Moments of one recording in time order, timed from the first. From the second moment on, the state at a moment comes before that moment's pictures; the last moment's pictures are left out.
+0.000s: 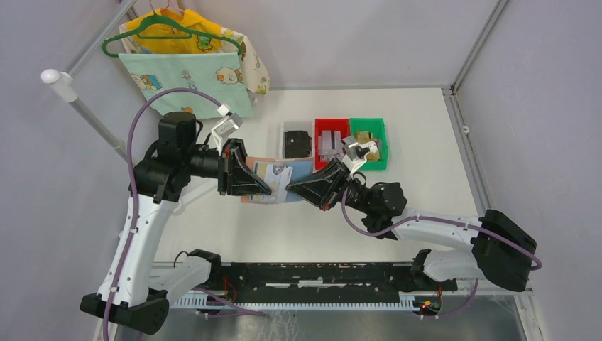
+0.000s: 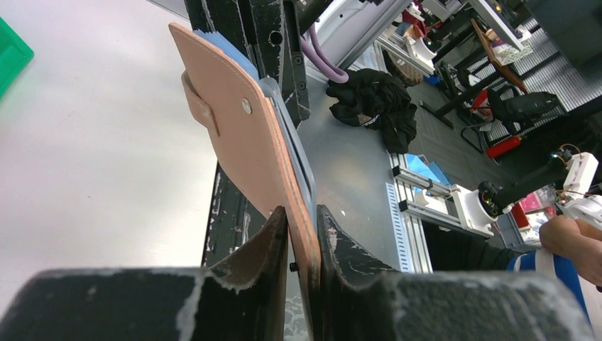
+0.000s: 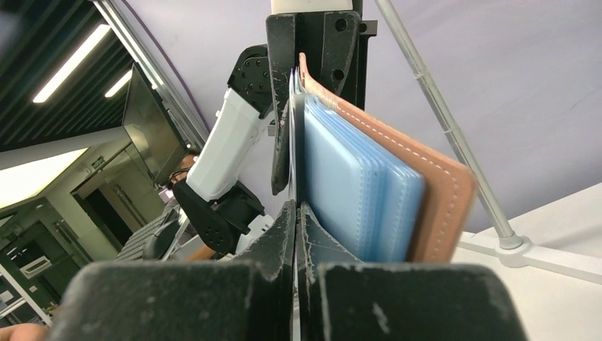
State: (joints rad) left arm -0.26 1.00 1.34 -0.89 1.38 -0.02; right arm 1.01 1.27 0.61 1.30 -0.31 0.93
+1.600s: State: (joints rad) left arm -0.27 0.99 1.38 -1.02 1.19 0.17; right arm 0.26 0.98 0.59 0.56 -0.54 0.79
